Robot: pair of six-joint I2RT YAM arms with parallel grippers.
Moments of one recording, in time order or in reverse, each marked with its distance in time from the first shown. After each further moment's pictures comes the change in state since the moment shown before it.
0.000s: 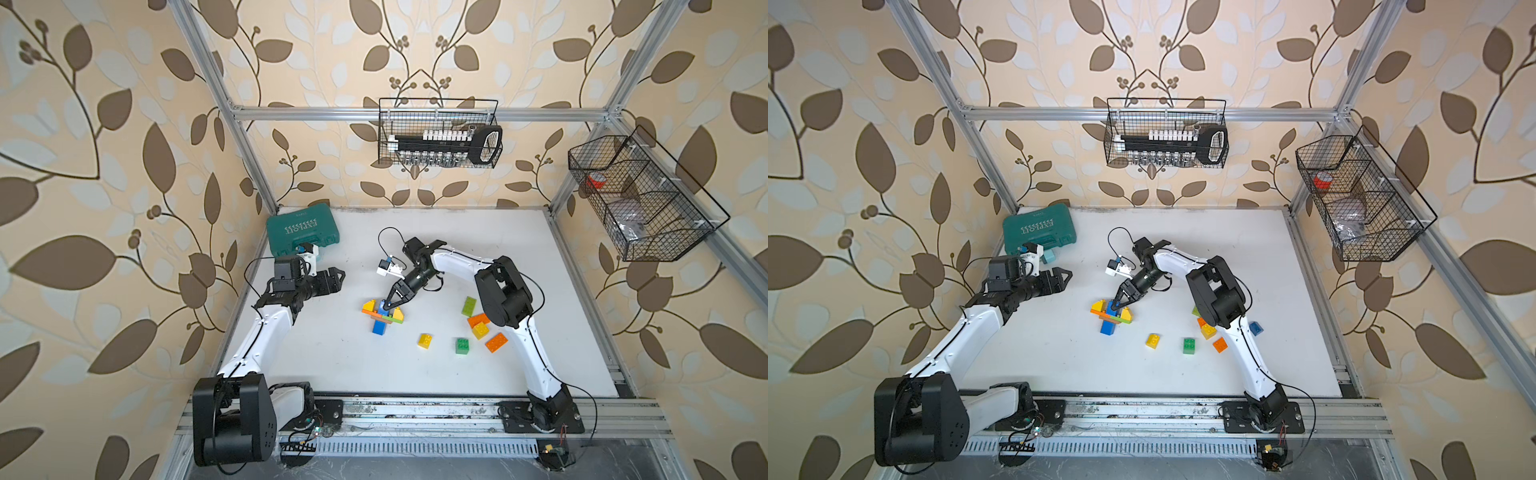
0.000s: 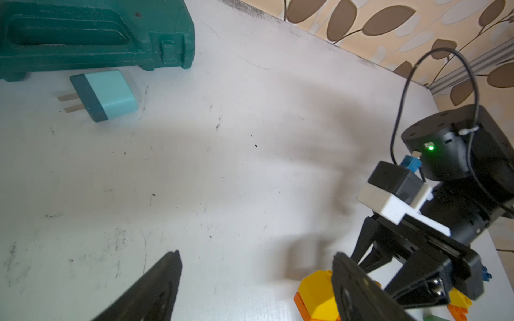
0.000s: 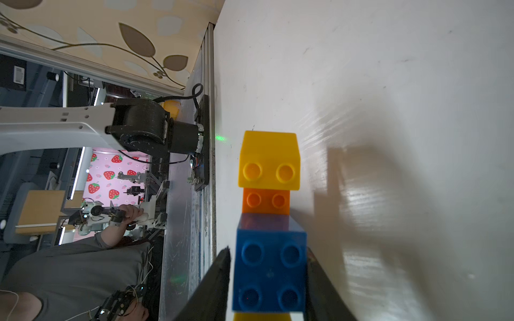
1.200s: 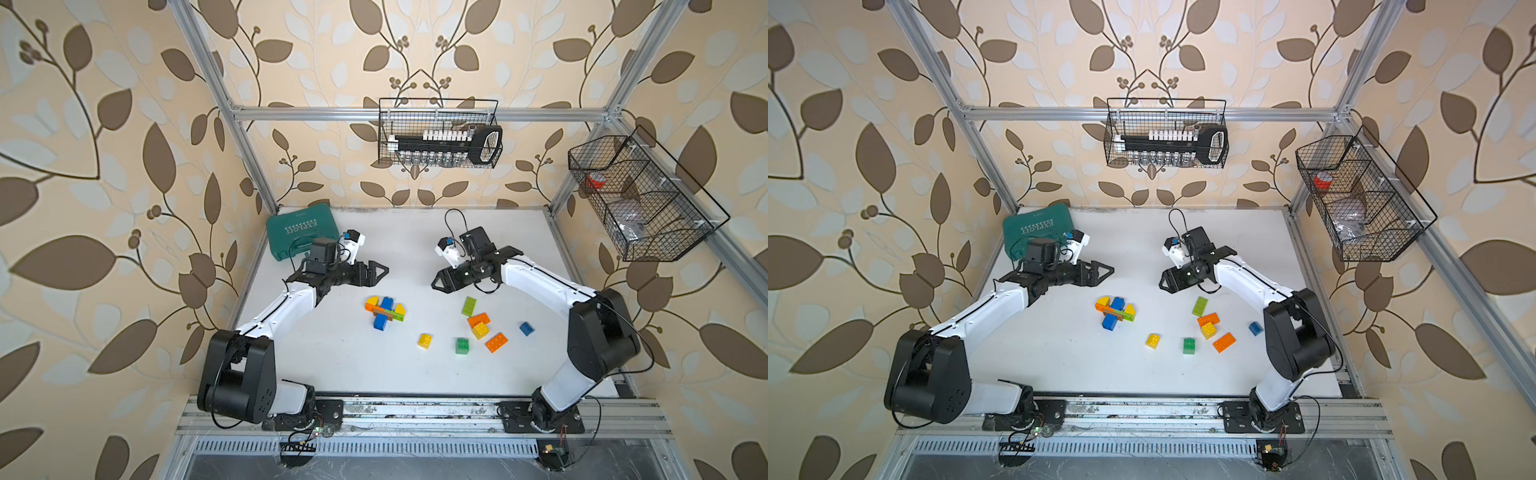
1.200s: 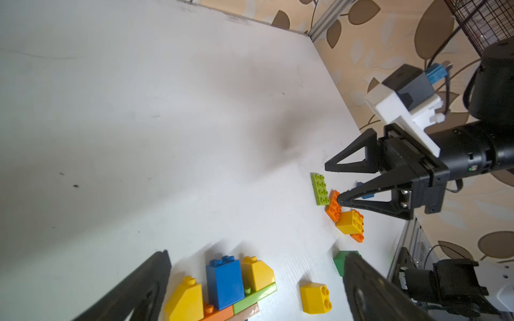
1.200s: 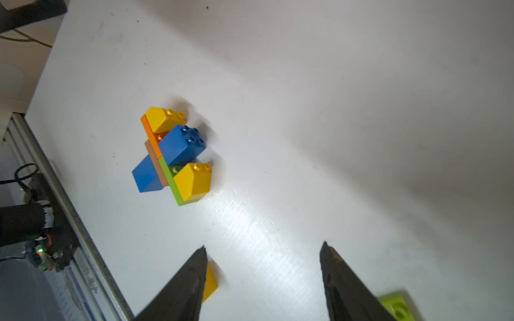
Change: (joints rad) left arm -0.292 0.229 0.159 0.138 0.223 -0.051; right arm -0.183 -0.788 -0.695 0.333 0.754 0.355
